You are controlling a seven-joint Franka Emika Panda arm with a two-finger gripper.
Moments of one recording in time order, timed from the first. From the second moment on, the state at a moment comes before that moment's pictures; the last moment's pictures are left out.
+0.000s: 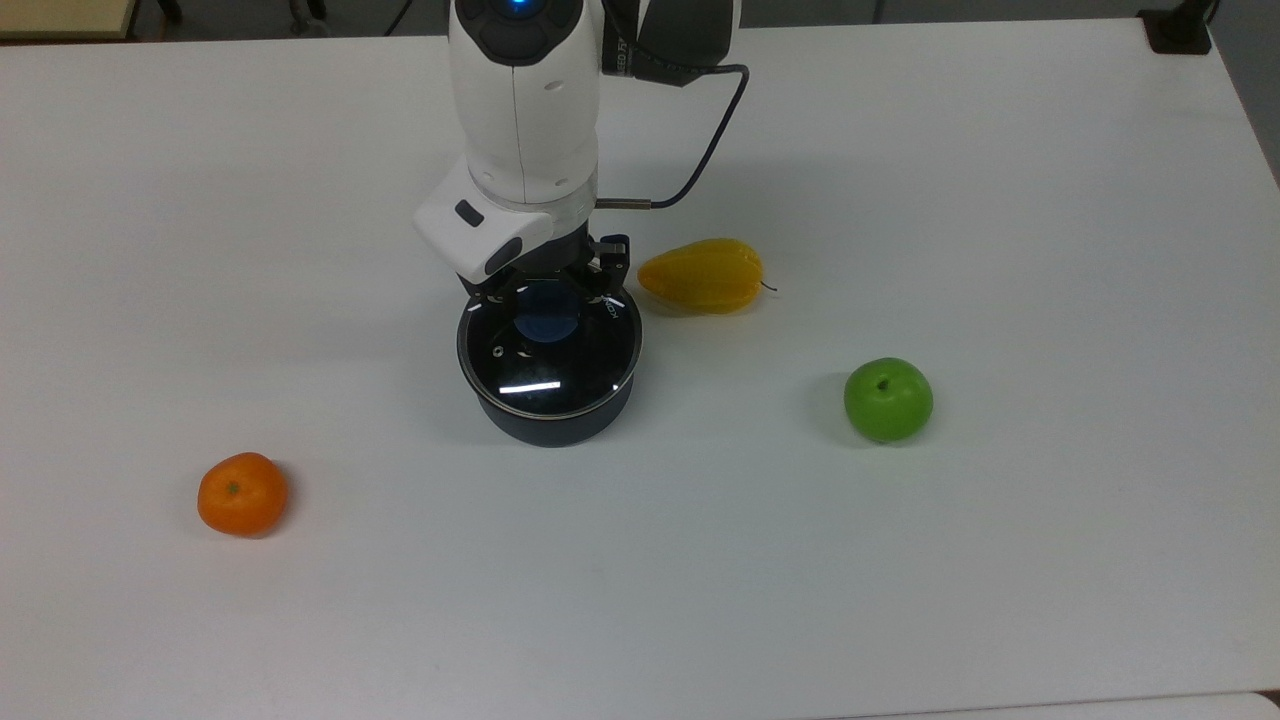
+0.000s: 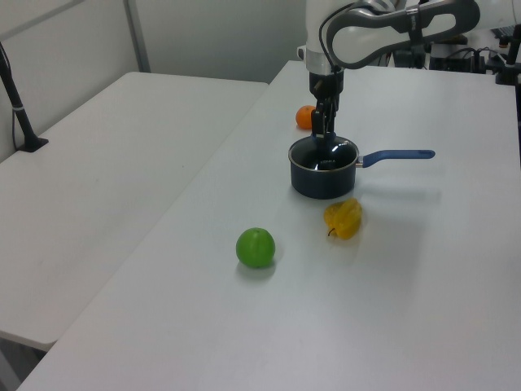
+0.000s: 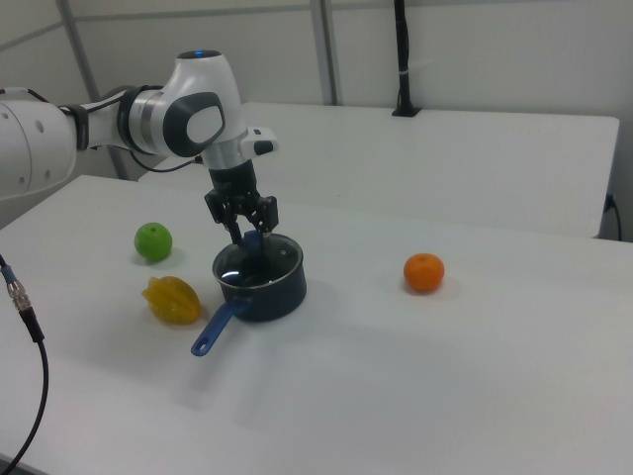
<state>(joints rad) 0.42 0.54 -0.42 -1.37 0.17 1.88 -0.07</state>
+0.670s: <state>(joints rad) 0.33 0.38 -0.42 -1.37 0.17 1.74 -0.03</state>
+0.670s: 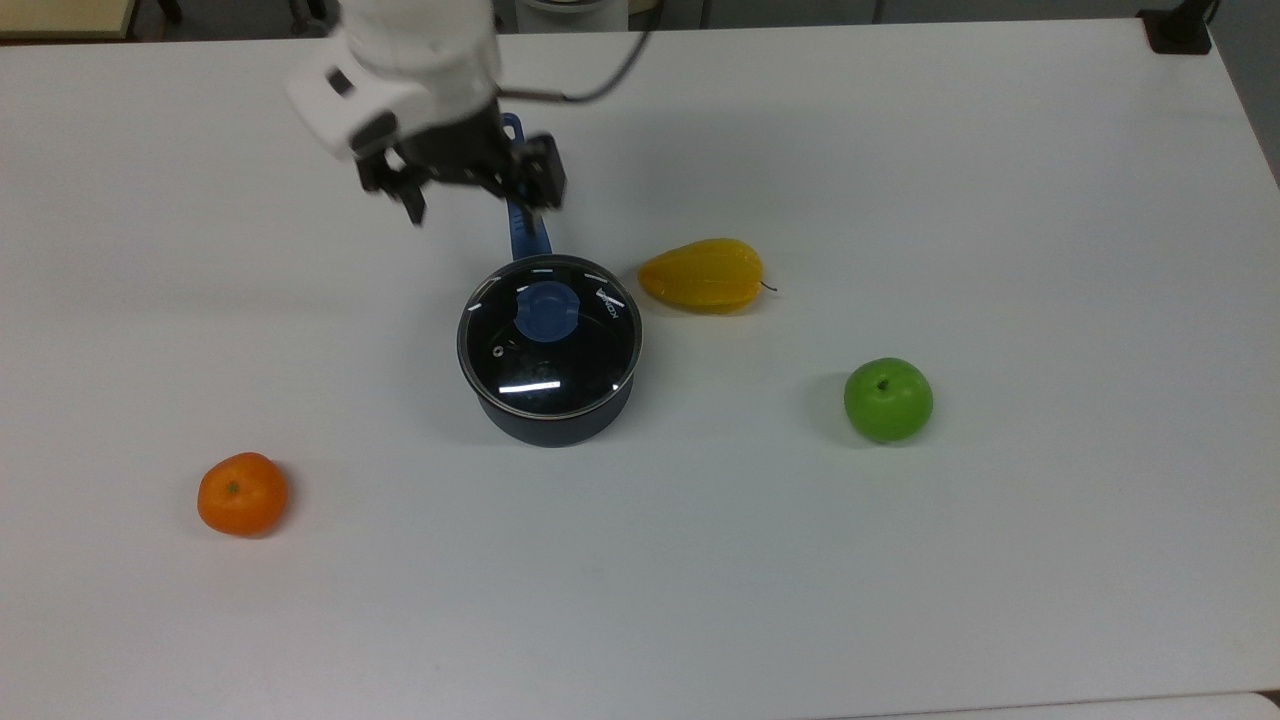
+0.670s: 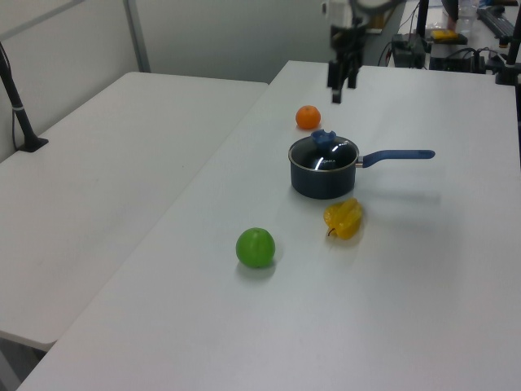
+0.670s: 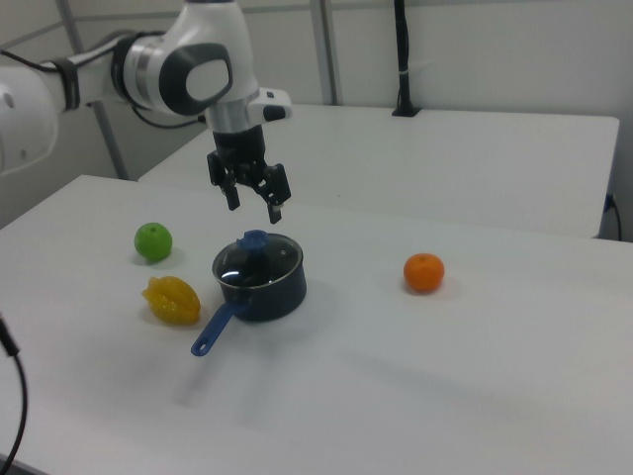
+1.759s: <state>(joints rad) 0.14 0.14 -0.26 -1.52 0.10 1.66 -0.02</state>
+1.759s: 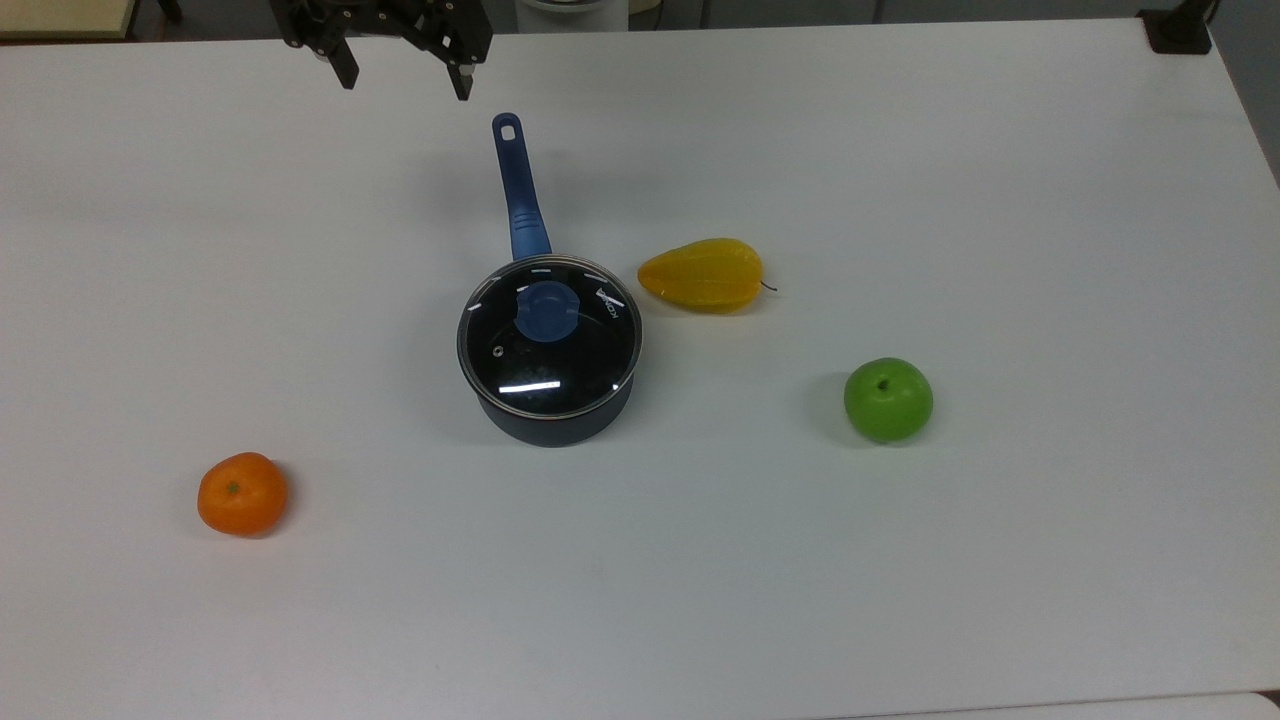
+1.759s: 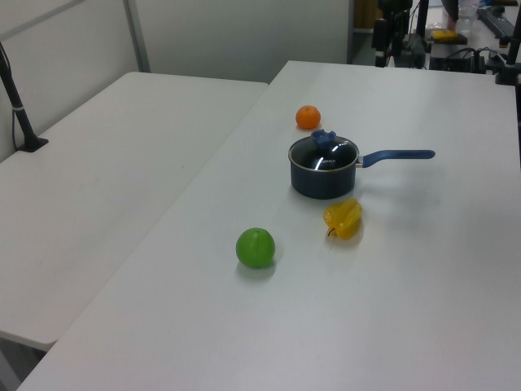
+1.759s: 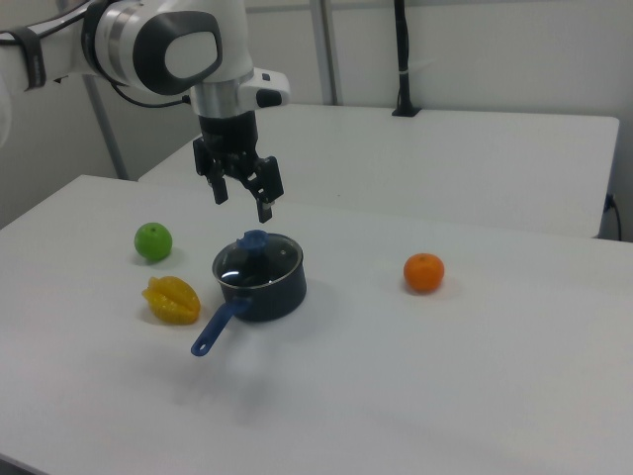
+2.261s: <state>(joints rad) 0.13 0.14 -0.26 -1.52 0.10 1.66 -0.02</state>
